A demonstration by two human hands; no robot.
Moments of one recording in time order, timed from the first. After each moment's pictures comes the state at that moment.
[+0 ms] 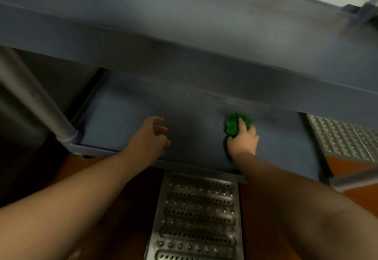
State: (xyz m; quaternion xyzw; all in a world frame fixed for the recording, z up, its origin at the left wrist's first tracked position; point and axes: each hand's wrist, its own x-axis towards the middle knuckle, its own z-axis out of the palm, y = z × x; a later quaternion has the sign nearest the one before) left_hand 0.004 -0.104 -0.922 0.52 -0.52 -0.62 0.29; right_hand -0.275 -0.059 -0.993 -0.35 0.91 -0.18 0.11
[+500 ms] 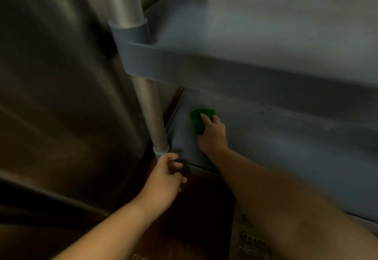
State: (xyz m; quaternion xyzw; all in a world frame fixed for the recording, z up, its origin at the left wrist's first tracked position) left_hand 0.171 -0.098 -0.930 0.60 -0.44 -0.58 0.32; right_hand 0.000 -0.217 -1.003 -0.59 0.76 -0.20 0.20
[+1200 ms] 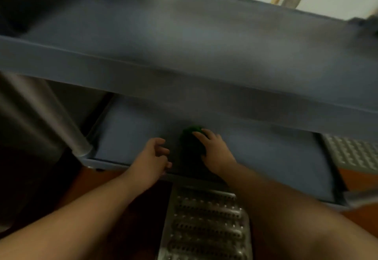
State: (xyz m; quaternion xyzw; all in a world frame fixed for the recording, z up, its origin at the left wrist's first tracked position) left_hand 0.023 -0.095 -0.924 0.54 -0.50 -0.62 0.26; right_hand -0.208 -0.087 -0.984 -0.68 0.72 -0.06 0.13
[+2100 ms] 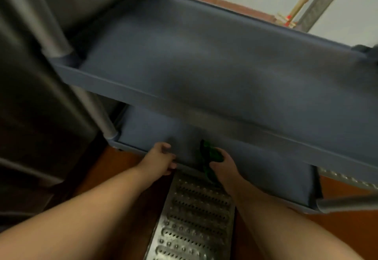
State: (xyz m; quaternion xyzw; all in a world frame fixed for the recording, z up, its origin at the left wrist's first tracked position) left_hand 0.024 -0.051 -0.841 0.61 -0.41 -0.65 0.20; right_hand -0.191 -0.012 -0.902 -0.31 0.77 -0.30 0.47
